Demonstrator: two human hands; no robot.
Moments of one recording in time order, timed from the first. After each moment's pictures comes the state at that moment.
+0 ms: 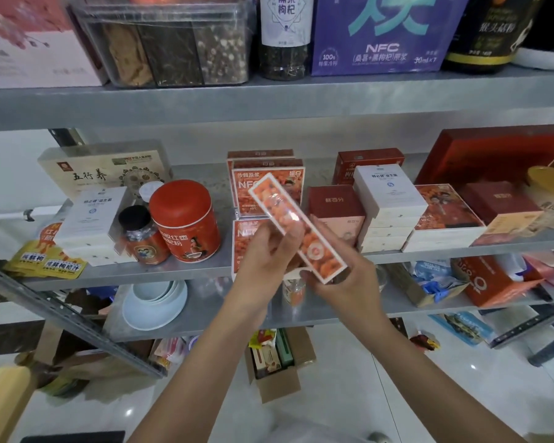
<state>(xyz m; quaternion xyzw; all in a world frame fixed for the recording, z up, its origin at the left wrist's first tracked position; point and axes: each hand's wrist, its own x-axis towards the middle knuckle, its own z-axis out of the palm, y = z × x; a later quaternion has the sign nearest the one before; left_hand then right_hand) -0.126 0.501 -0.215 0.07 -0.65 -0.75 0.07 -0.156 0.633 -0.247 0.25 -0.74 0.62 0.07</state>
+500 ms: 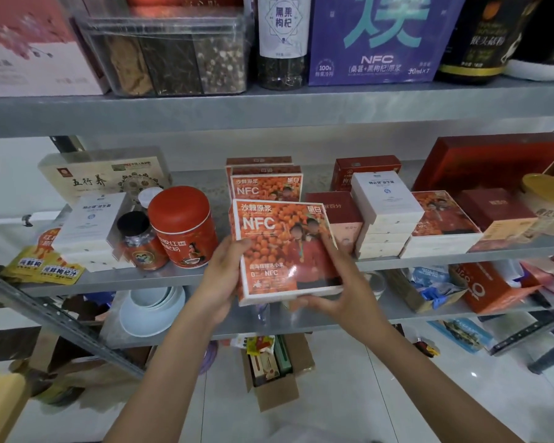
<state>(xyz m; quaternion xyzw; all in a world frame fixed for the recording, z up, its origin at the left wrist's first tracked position) -0.139 0.448 -0.250 0.19 -0.60 -0.78 0.05 -0.173 0.653 -0.273 0.26 -0.83 0.49 -0.04</state>
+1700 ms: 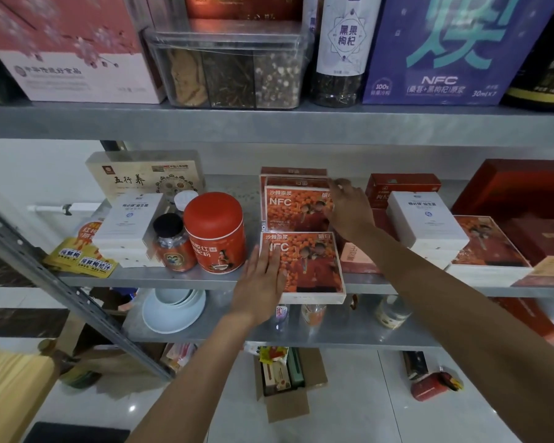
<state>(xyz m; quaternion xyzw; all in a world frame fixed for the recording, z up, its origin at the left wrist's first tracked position) -0.176 0.417 -0.337 0.09 -0.98 -0.18 0.00 -0.360 0.561 -0.261 0.28 -0.95 0.09 0.10</state>
